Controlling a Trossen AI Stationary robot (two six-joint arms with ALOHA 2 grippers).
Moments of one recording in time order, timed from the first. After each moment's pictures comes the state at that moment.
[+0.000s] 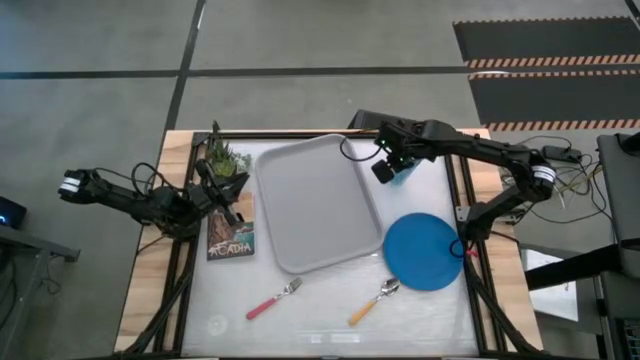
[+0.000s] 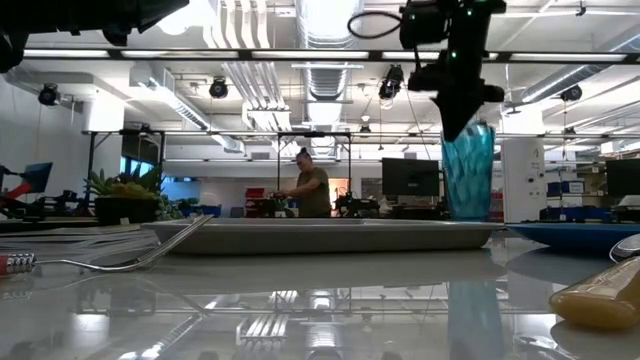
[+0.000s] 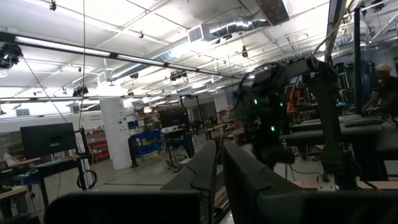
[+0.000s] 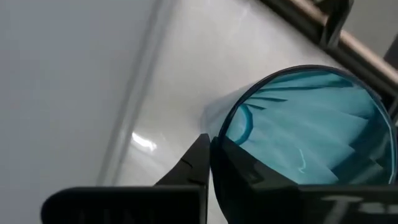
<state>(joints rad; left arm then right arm) -0.23 0.59 0.21 0.90 -0.67 0.51 -0.45 1.49 1.33 -1.13 0.21 0.47</state>
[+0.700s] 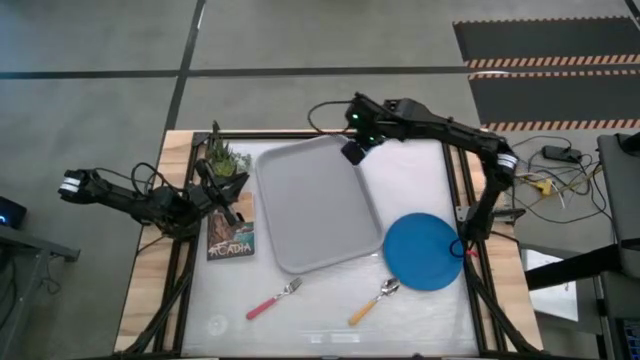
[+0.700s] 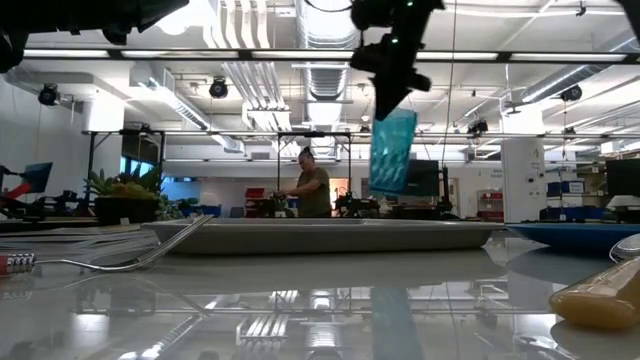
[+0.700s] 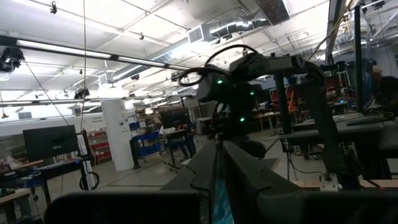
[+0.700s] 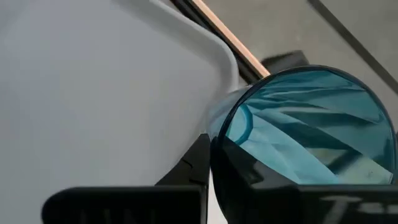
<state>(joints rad) -0.24 0.59 0.21 0.90 -0.67 0.53 -0.45 1.81 1.81 -1.10 0.20 0.21</state>
